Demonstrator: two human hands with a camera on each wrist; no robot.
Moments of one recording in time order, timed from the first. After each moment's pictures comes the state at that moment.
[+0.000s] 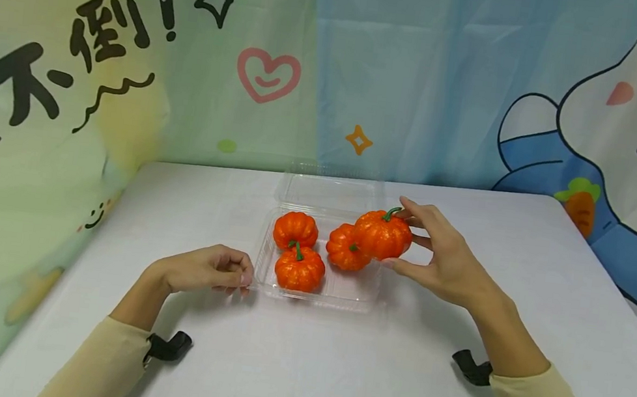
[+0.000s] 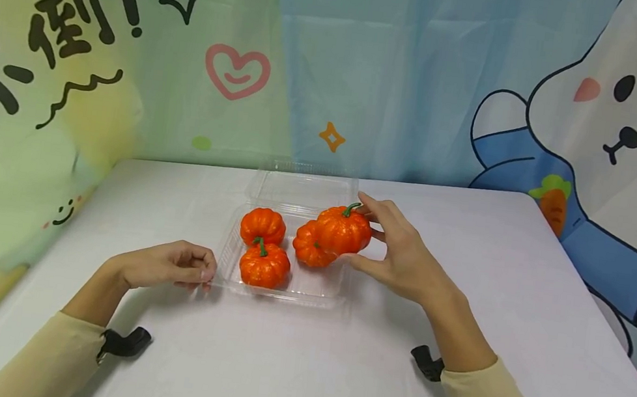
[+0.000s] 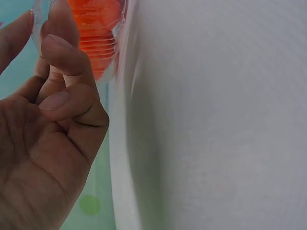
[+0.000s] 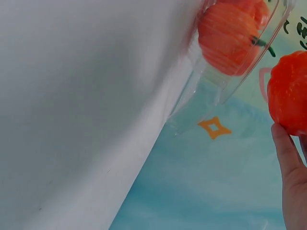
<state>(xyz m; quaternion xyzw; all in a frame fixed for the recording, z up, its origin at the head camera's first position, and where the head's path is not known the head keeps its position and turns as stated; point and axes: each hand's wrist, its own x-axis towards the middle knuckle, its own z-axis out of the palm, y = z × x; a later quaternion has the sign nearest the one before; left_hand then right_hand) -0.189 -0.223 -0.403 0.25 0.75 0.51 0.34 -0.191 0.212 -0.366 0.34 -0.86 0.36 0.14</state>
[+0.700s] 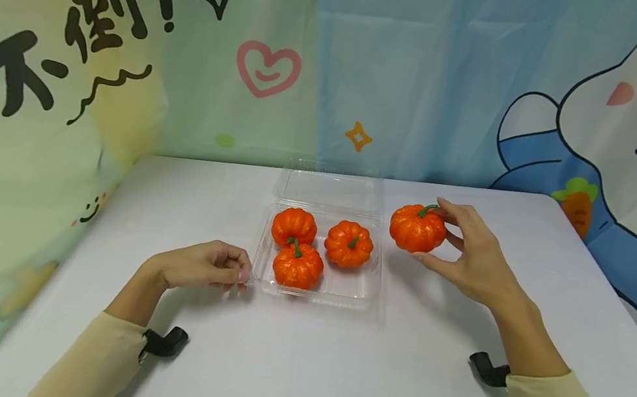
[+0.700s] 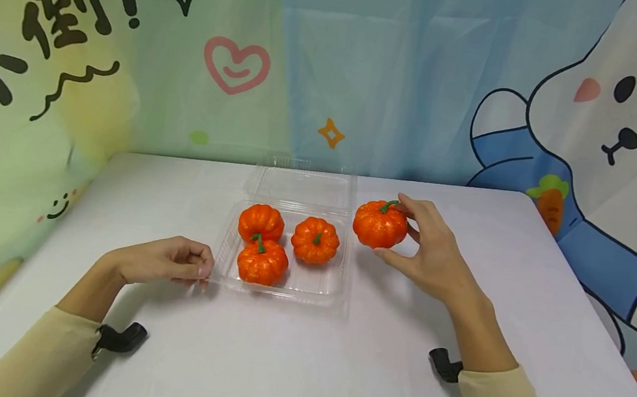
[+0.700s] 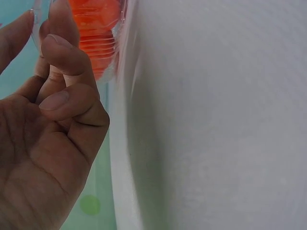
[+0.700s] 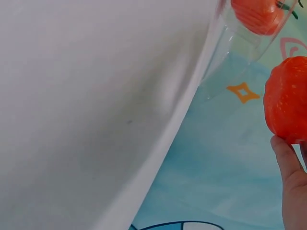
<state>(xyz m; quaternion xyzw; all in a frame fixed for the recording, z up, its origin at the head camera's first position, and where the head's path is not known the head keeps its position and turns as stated) -0.189 -0.224 -0.405 0.26 0.75 0.50 0.34 -0.194 0.252 -0.377 0.27 -0.89 0.32 0.18</state>
